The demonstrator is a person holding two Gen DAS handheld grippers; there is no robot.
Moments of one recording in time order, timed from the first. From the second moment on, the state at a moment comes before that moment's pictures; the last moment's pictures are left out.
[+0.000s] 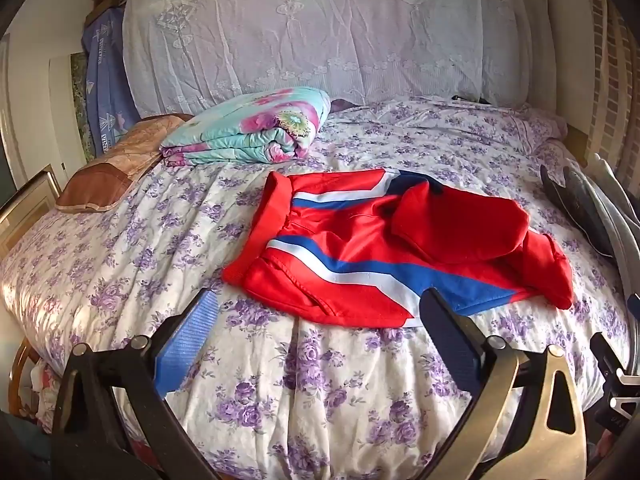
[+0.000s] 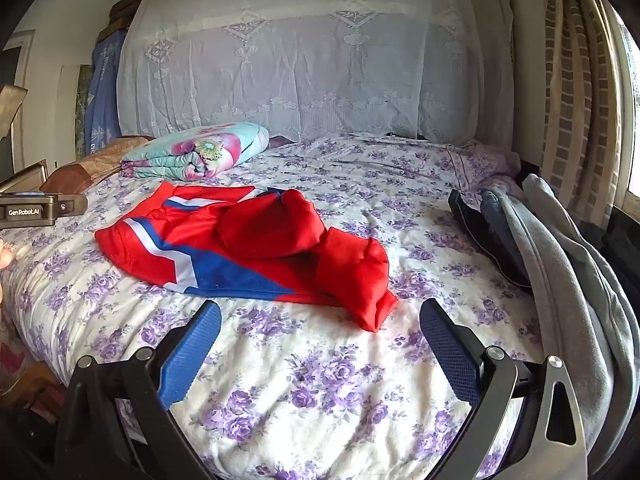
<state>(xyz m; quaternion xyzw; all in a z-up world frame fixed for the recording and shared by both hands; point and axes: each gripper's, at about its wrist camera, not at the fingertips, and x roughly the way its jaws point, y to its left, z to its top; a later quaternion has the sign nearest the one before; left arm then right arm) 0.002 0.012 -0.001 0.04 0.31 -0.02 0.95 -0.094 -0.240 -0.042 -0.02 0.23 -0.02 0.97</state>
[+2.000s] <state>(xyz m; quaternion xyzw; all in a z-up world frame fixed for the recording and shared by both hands) 0.007 0.022 -0.015 0.02 0.33 -0.02 0.94 -0.091 -0.249 -0.053 0.00 0.25 -0.03 0.97</state>
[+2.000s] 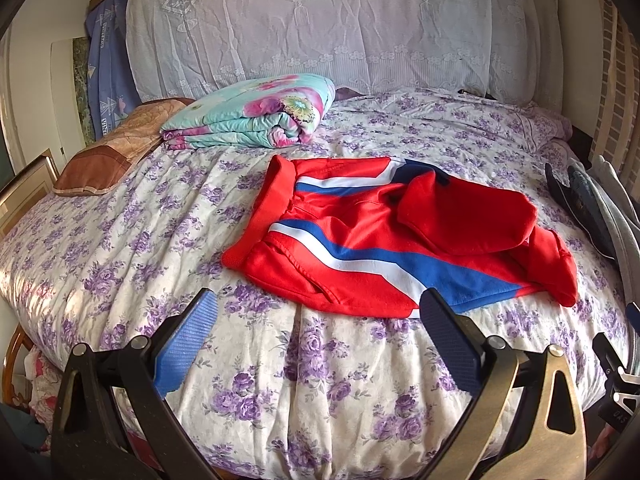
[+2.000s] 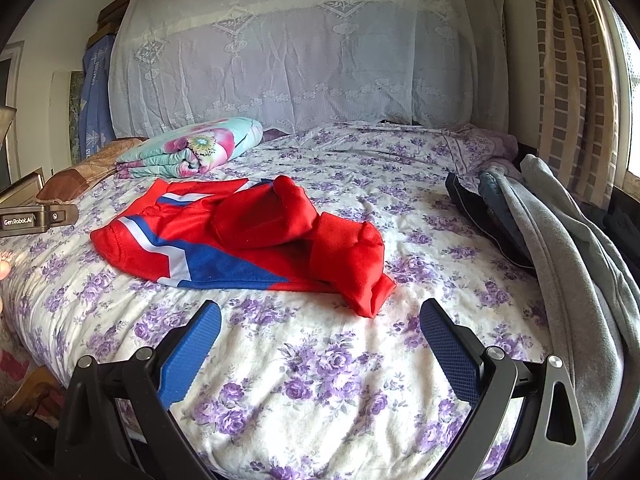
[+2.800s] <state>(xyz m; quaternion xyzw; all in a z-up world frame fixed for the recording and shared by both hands) 0.123 0.058 -0.031 0.05 0.38 0.04 0.92 -0.006 -0.263 -0.018 -0.12 0.22 0.07 0.97</state>
